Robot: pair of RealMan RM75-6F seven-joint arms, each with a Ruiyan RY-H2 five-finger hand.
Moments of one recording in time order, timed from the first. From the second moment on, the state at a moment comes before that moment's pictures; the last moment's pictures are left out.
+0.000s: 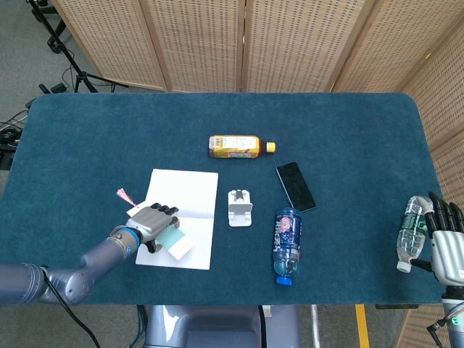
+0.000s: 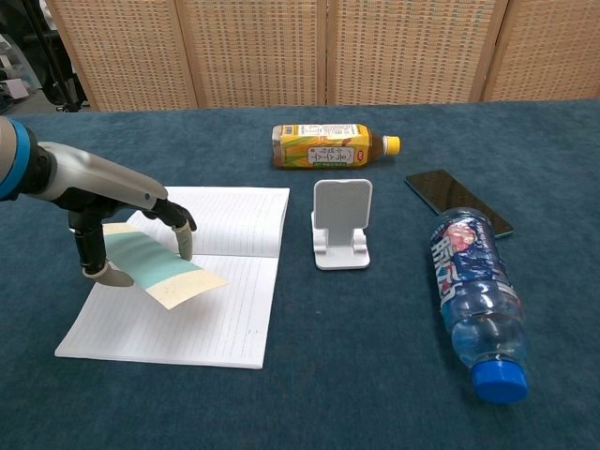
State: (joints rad) left arm -1.36 -1.14 0.22 -1.95 0.37 0.66 0.47; right arm 0.08 -1.08 0.12 -1.64 -1.43 1.50 -0.03
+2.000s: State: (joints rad) left arm -1.42 -1.25 0.17 -1.98 0.09 0.86 0.55; right arm 0.07 -1.08 0.13 -1.64 -1.43 1.51 0.00
